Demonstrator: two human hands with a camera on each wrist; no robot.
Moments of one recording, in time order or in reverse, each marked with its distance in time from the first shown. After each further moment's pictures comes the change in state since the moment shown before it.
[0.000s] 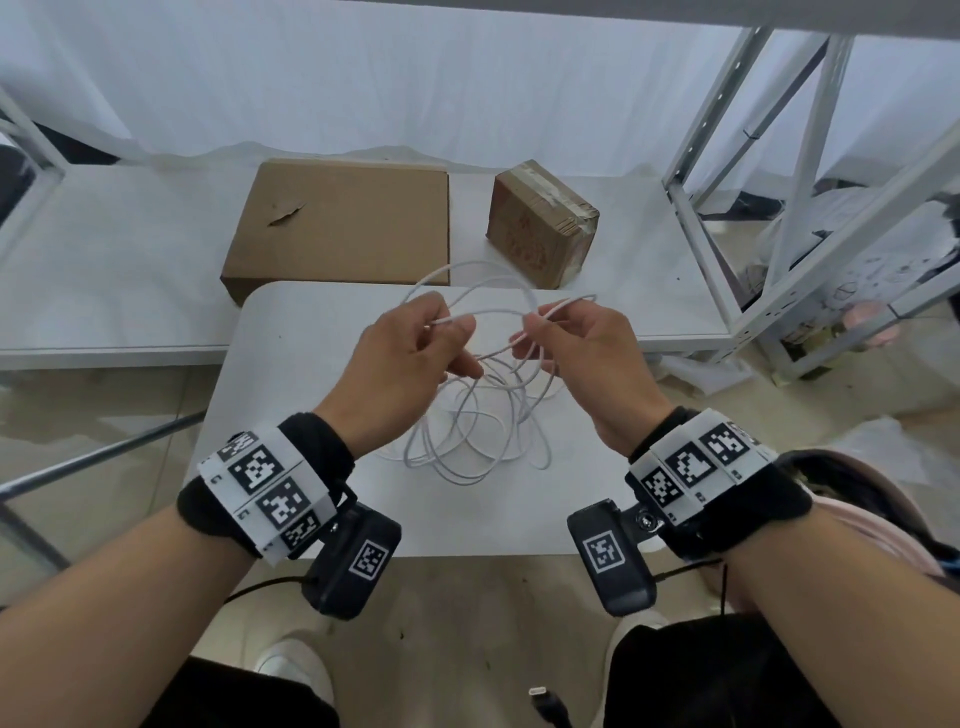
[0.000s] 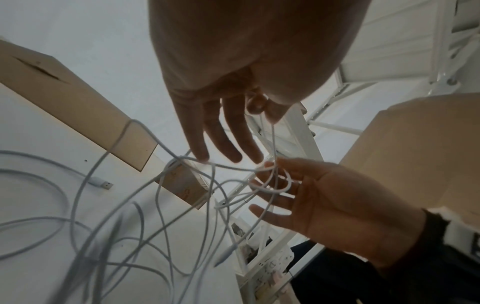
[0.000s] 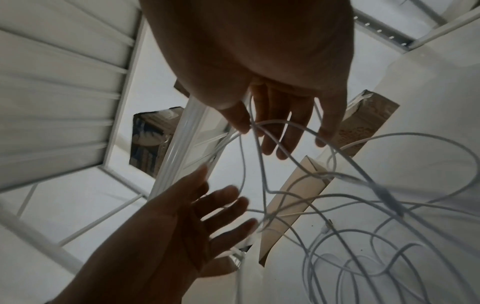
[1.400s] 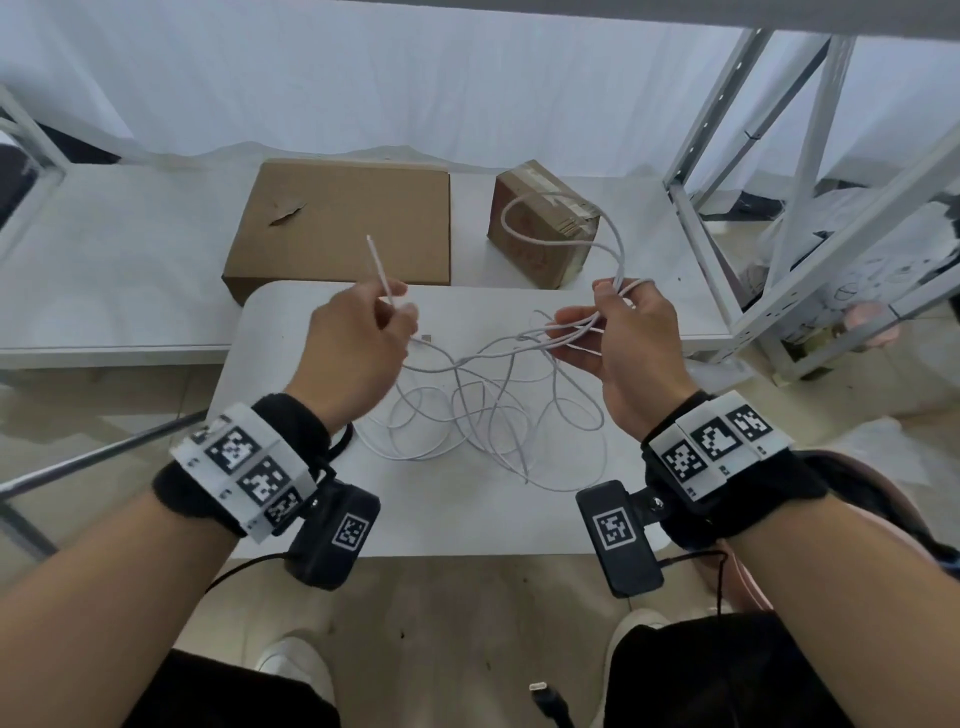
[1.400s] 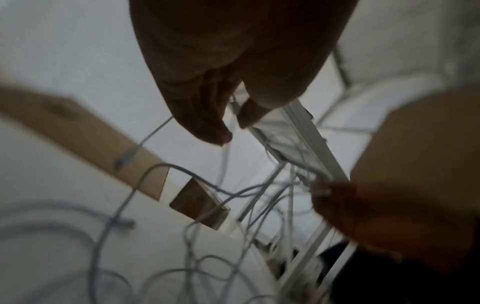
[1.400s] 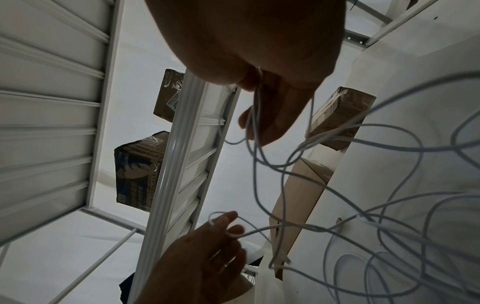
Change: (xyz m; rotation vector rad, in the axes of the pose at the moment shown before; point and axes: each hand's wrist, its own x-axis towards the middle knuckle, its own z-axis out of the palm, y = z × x) left_hand 0.019 -0.019 -0.025 0.258 0.237 -0.046; right_hand 0.006 -0.014 -0.015 0.420 0.181 0.147
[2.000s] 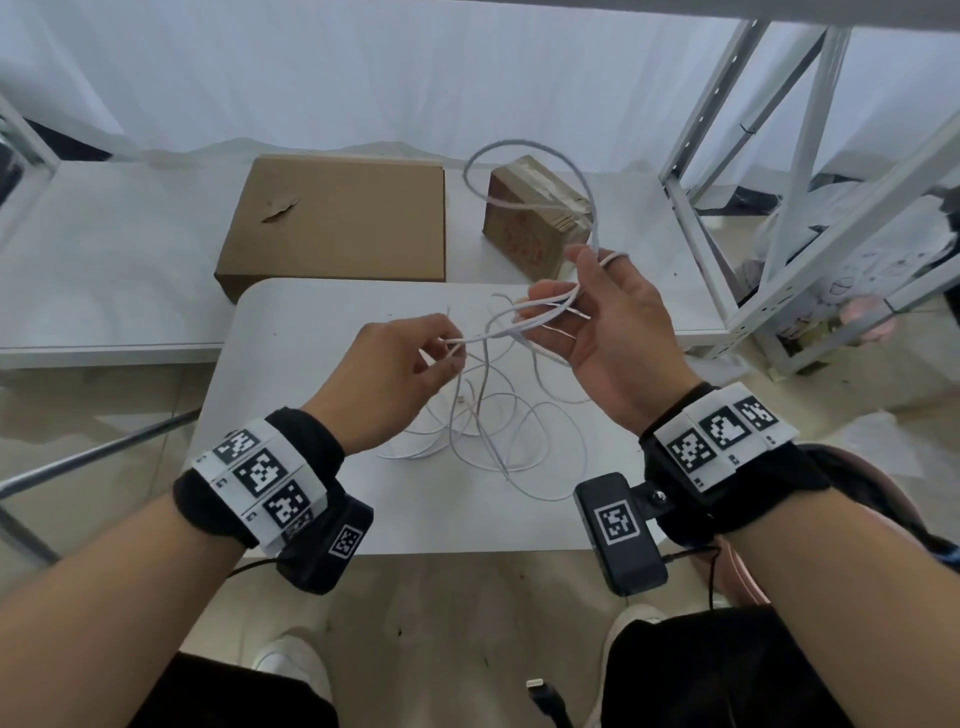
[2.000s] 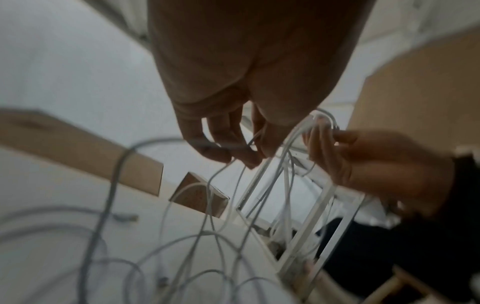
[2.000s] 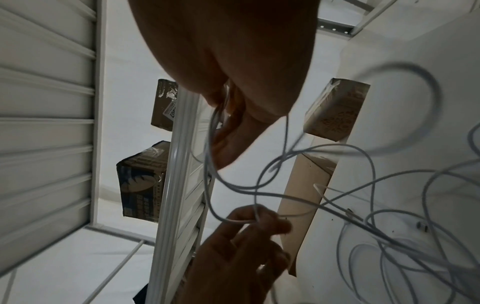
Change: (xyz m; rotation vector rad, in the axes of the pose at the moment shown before) left_hand -0.018 0.001 0.015 0.106 -0.267 0.242; right_hand -0.012 -0.010 0.007 0.257 -0.265 0.006
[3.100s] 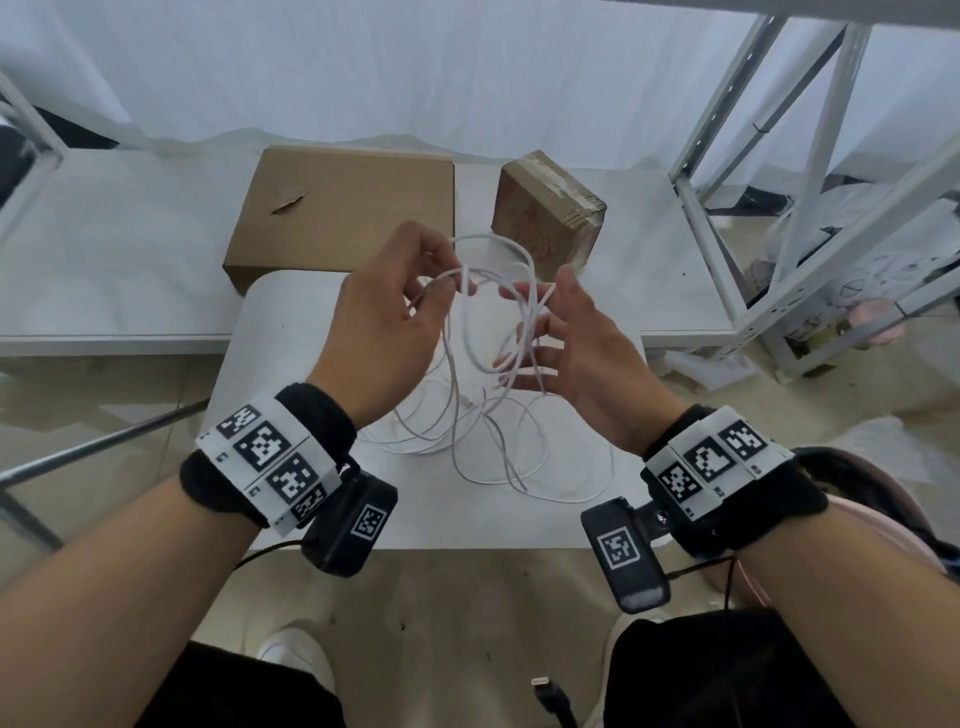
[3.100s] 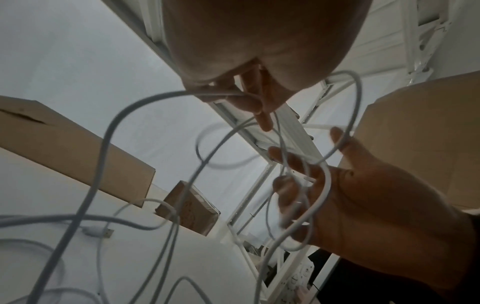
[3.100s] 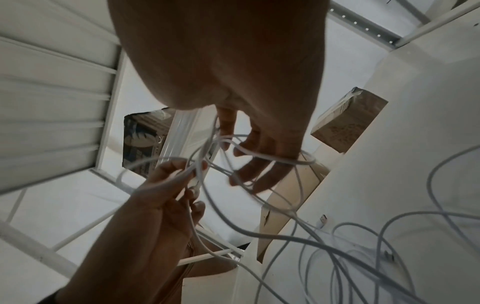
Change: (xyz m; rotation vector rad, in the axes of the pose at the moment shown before) left_hand 0.006 0.023 -0.018 -0.249 0.308 0.081; right_hand -0.006 0.024 0.001 -0.444 -0.255 0.080
